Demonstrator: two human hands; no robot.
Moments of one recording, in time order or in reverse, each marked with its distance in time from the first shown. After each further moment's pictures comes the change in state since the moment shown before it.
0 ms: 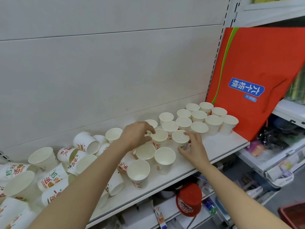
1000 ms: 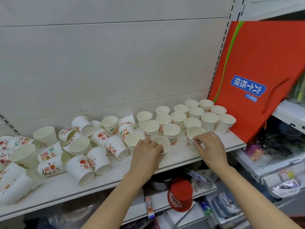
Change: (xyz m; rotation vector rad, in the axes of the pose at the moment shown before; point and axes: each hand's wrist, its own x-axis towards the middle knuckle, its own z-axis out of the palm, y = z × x) left_hand -0.057 0.110 0.091 0.195 0.378 -0.034; right_hand -0.010 0.056 -0.077 -0.288 0.166 -0.466
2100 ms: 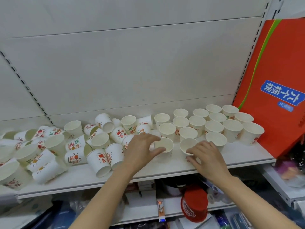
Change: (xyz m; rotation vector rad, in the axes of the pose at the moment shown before) left_hand -0.006 -0.053 -0.023 -0.163 0.016 -0.251; right_hand 0.006 -0.035 0.025 0.120 -0.065 -0.401
